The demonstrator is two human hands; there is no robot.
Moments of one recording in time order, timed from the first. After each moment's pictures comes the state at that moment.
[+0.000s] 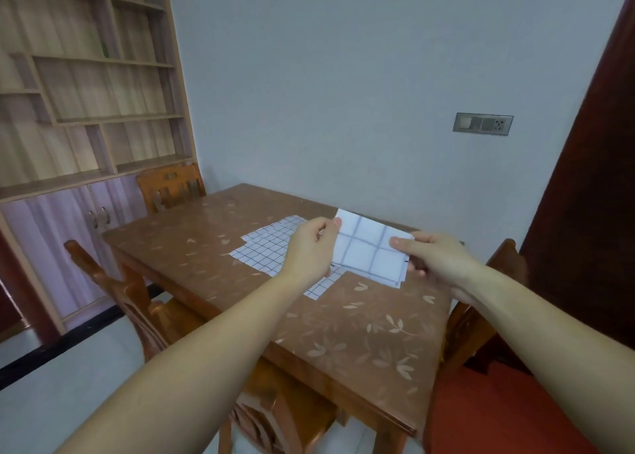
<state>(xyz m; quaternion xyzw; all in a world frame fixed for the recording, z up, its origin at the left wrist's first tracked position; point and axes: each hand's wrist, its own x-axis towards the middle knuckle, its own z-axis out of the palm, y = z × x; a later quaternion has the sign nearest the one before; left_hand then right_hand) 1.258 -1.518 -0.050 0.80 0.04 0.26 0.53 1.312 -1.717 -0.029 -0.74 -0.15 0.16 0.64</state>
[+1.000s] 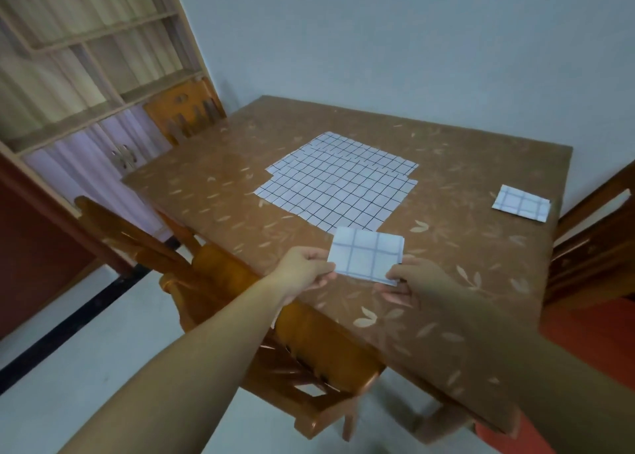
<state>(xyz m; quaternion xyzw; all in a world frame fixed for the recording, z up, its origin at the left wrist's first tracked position) 1.358 -1.392 -0.212 0.72 0.28 -0.07 0.63 1.434 -1.593 -0.233 -0.65 0.04 0.38 0.66</state>
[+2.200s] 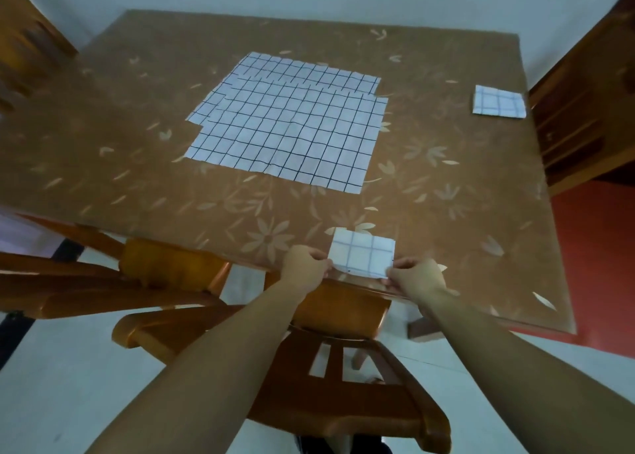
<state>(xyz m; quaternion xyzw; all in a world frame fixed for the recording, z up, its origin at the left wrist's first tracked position) 1.401 -1.295 -0.369 0.83 0.24 -0.18 0.46 1.393 -1.490 -0.358 -0.74 0.33 0.21 0.55</state>
